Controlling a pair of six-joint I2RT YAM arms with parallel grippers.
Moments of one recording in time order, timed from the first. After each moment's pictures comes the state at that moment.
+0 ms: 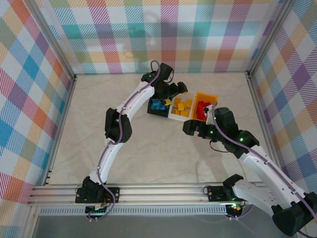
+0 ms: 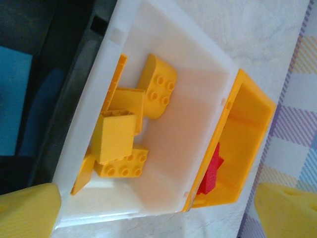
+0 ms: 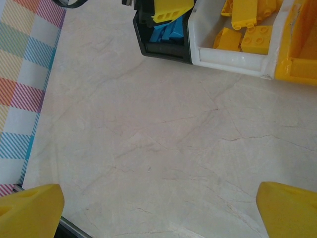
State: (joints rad) left arm -0.56 2.50 2.53 -1.00 0.39 -0.90; right arm 0.53 0.91 0.86 -0.62 -0.22 0.62
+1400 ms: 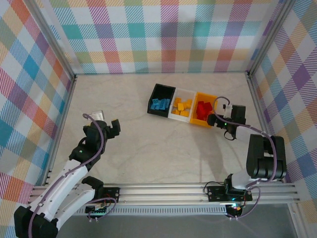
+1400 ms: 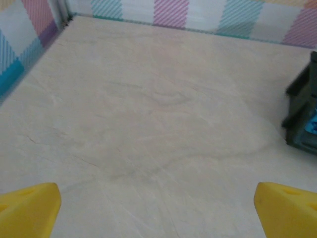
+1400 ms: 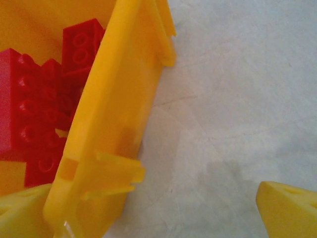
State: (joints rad) left arm -0.37 0.77 0.56 -0.31 -0.49 -0.32; right arm -0.09 1.52 0.63 0.12 -0.27 0.11
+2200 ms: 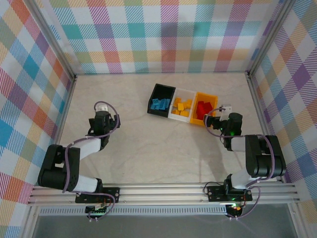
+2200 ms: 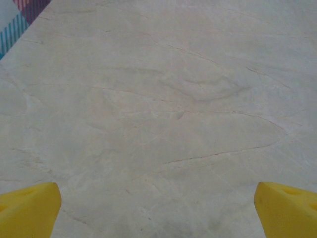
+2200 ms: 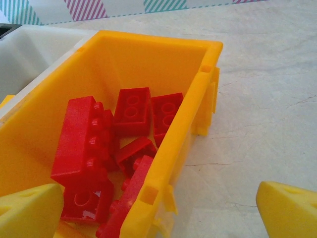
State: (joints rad) left arm -0.14 1.42 0.51 0.34 -0.33 -0.14; right arm -0.02 1.53 0.41 0.70 -0.24 0.05
